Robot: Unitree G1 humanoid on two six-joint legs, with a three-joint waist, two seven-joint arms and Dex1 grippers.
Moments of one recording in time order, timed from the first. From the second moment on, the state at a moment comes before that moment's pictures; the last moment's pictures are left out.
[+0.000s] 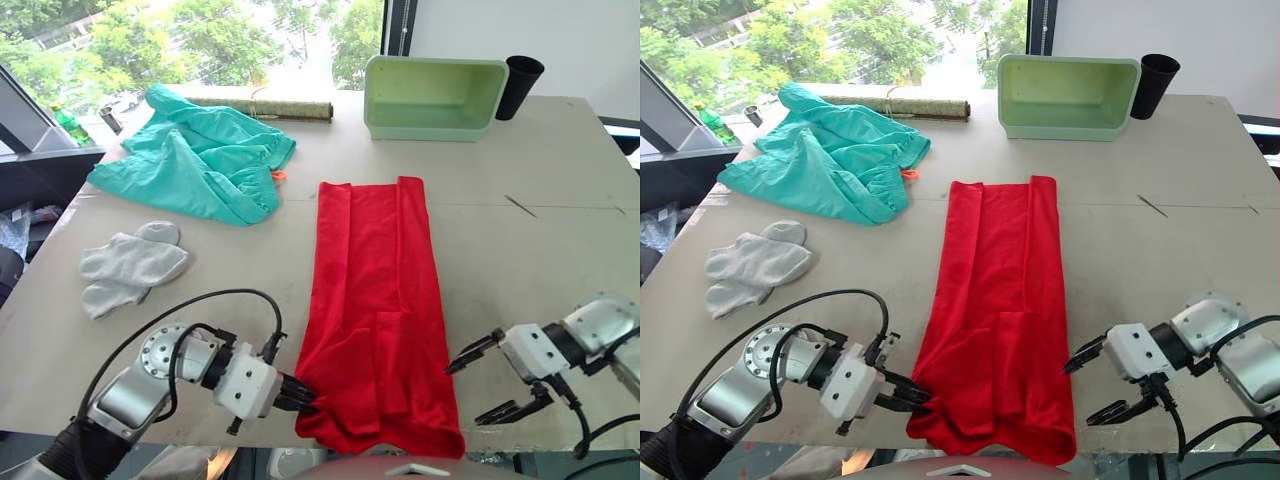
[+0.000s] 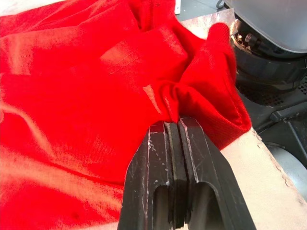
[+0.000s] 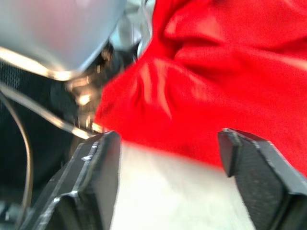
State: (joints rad) left arm 0.04 0.93 -0.28 -0.22 -0.27 -0.36 -1.38; right arm -0.10 -1.04 0.27 -0.21 0.38 -0.08 1.56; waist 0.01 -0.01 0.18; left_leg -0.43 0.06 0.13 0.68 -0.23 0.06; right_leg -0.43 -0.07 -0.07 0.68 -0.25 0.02
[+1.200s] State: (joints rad) left arm 0.04 0.93 -0.28 -0.23 -0.26 -0.36 -1.38; right arm -0.07 -0.87 0.22 -0.12 0.27 -0.35 1.43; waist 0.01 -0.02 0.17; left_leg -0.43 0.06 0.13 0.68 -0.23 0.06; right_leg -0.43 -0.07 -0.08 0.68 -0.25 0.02
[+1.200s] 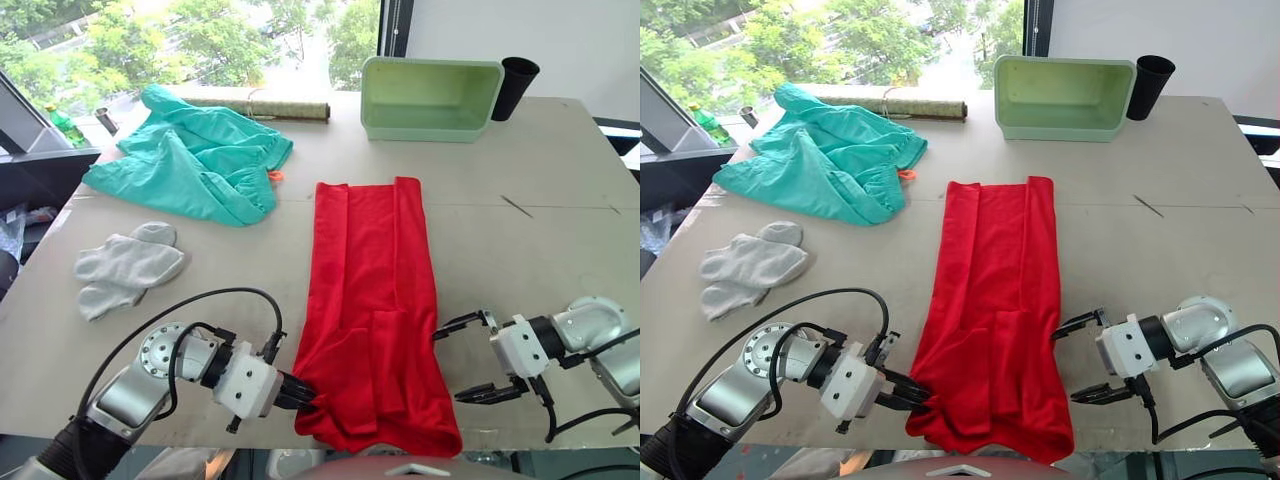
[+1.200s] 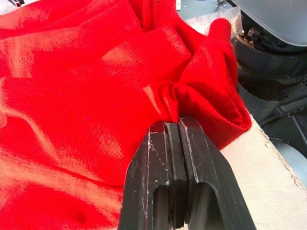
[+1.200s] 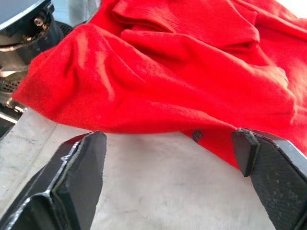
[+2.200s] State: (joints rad) left arm 0.00 0.93 -0.28 -0.19 -0.25 -0.36 -1.39; right arm -0.05 -0.83 0.32 -0.12 0.21 -0.53 1.41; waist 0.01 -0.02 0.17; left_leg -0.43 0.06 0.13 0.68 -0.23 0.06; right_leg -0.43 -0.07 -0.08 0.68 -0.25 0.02
